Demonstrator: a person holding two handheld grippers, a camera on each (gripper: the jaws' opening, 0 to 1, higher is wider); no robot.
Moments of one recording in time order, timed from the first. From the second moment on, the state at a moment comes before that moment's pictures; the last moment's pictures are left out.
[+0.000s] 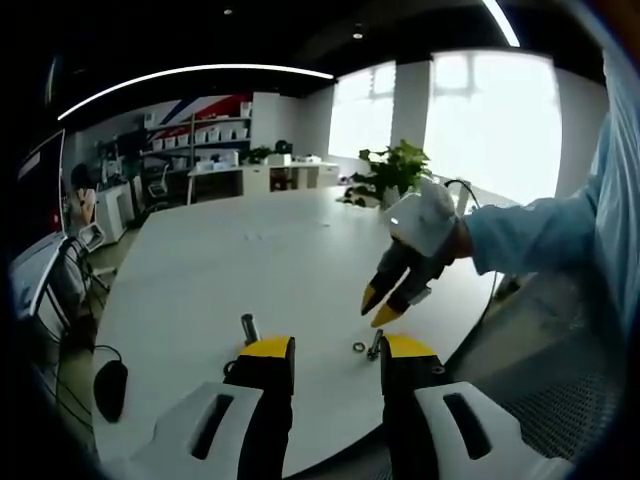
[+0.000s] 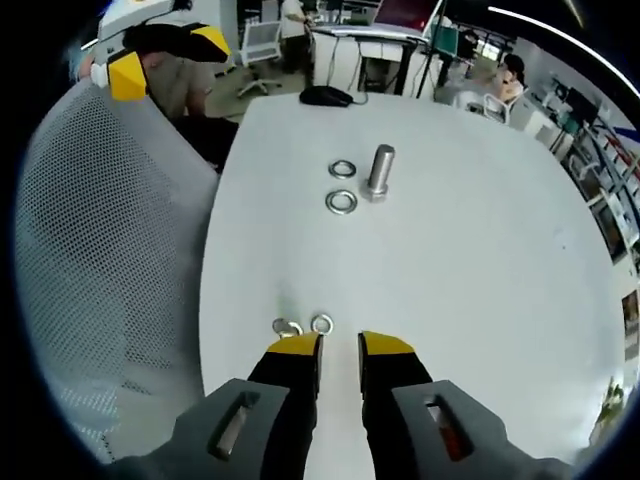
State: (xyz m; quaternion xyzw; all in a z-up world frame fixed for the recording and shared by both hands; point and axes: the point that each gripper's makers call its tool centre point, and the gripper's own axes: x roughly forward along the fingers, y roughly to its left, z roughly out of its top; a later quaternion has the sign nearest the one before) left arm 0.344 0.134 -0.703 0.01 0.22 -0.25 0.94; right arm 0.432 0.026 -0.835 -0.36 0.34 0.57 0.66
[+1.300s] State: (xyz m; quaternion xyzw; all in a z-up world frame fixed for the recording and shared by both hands) left arm 0.344 0.134 -0.702 0.01 0.22 -0.25 0.94; right arm 0.420 0.036 -0.875 -0.28 0.40 0.54 0.68
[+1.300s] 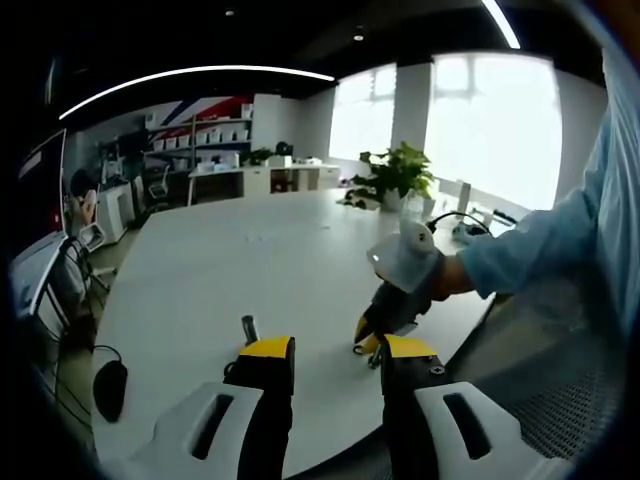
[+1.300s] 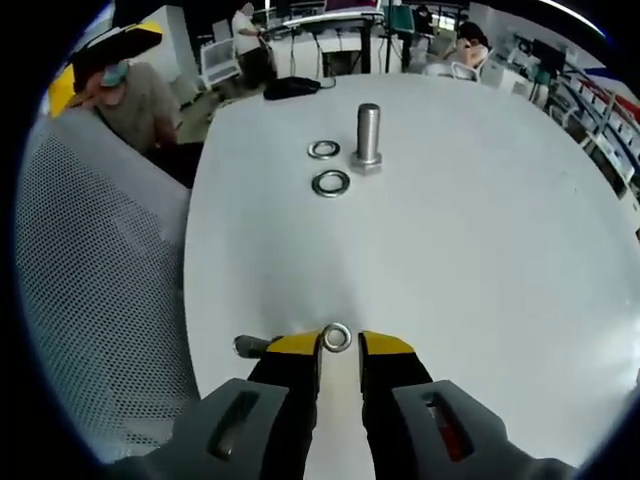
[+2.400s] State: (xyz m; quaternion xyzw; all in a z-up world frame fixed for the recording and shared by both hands) left arm 0.344 0.135 -0.702 0.01 0.22 -0.25 0.94; right arm 0.428 0.035 -0.865 -0.28 0.40 0.54 0.69
